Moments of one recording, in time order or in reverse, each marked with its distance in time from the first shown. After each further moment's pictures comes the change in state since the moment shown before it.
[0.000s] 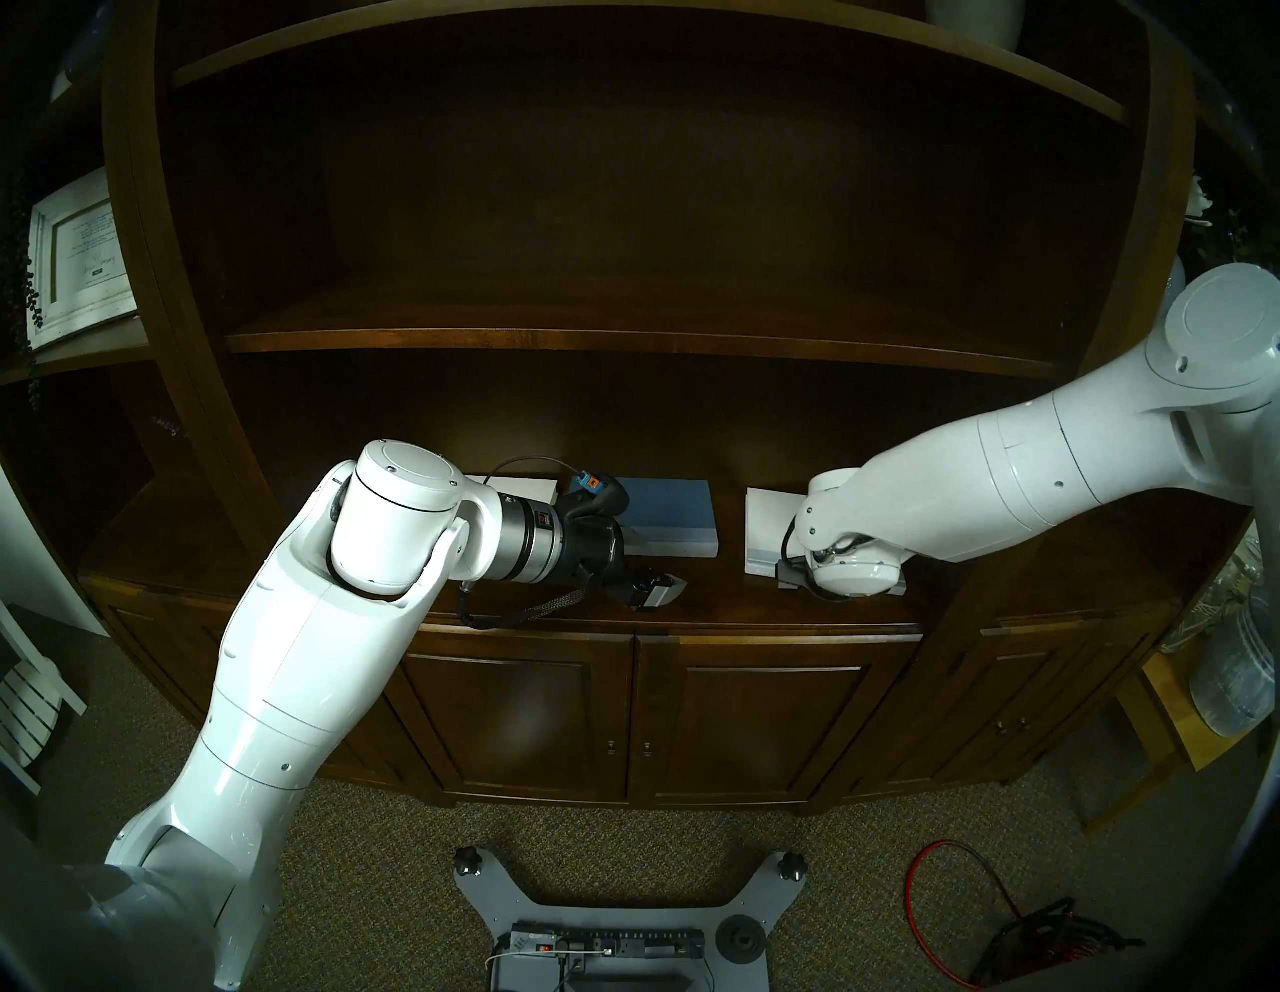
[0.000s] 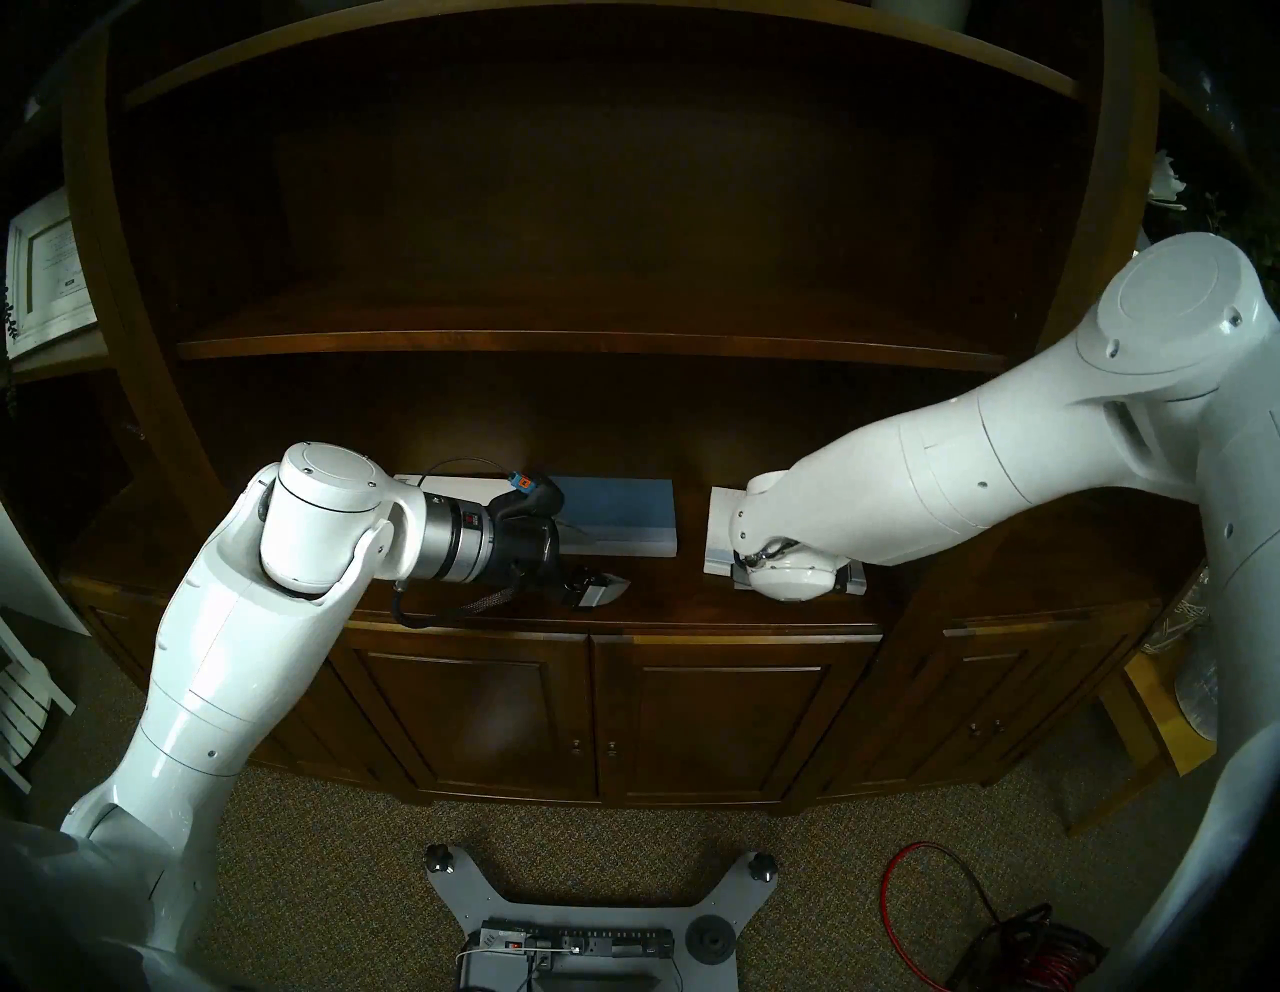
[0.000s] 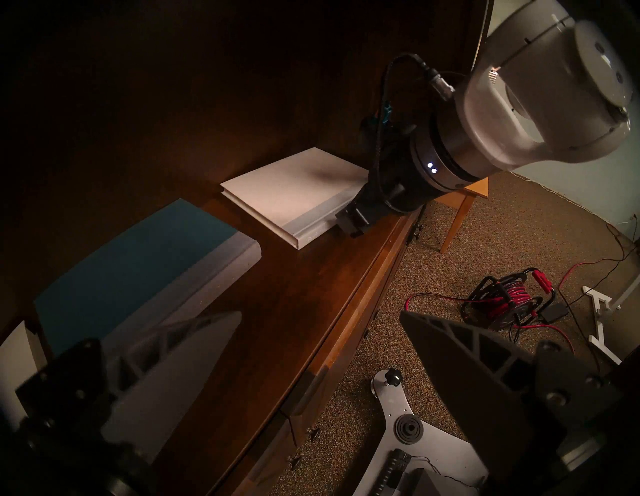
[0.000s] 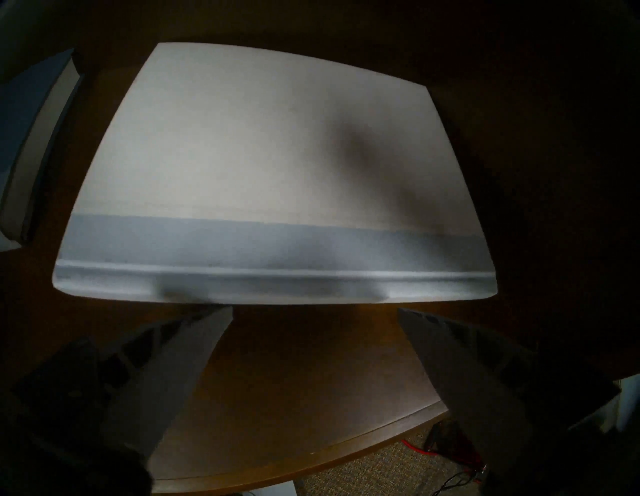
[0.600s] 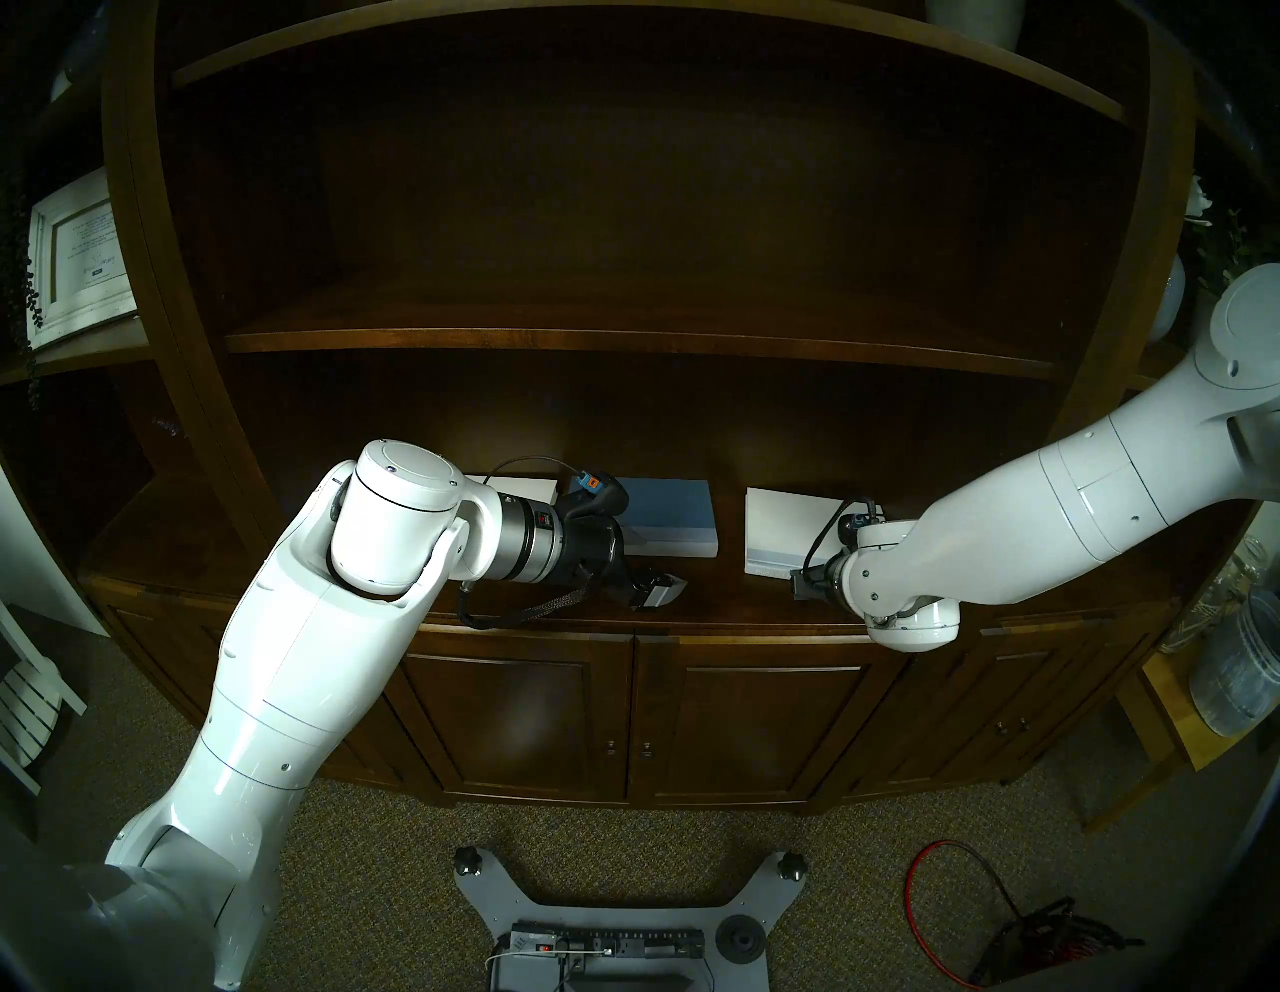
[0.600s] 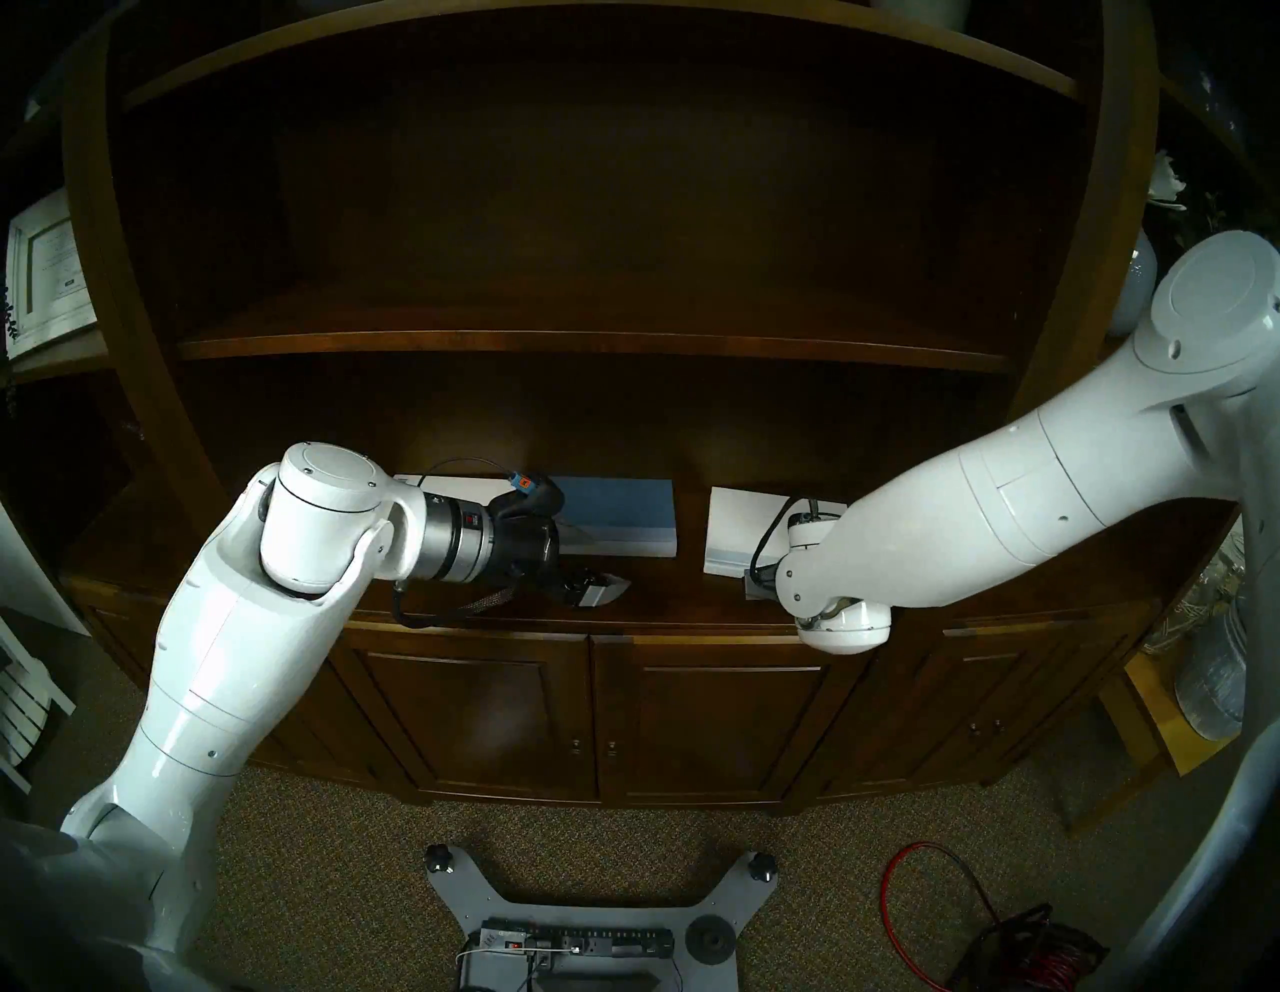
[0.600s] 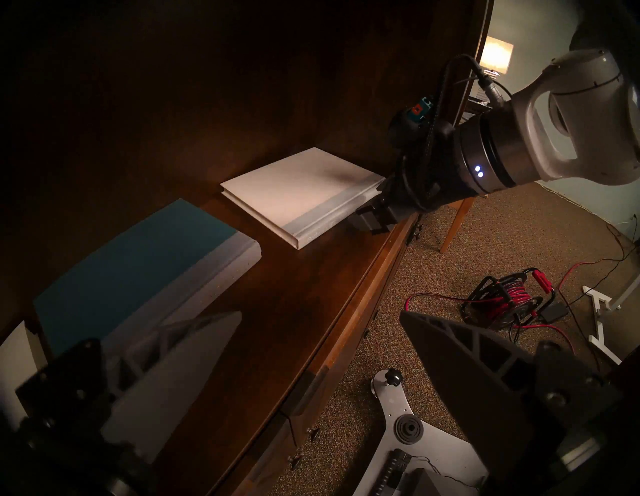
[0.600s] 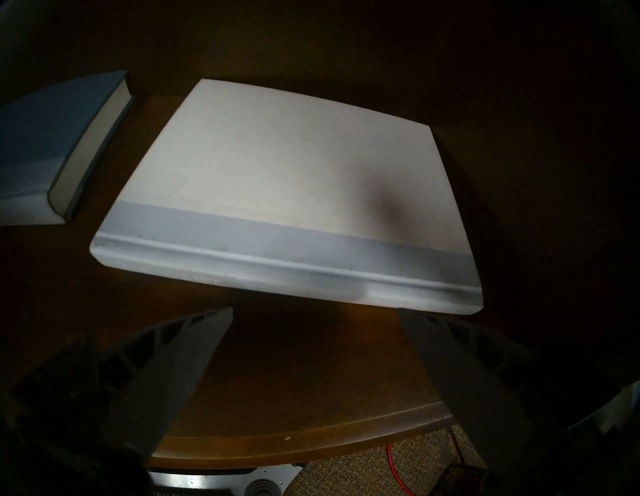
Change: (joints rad) left arm 0.000 0.000 0.000 0.000 0.000 0.000 0.000; right arm 0.071 0.075 -0.107 -0.139 -0.173 -0.156 0.111
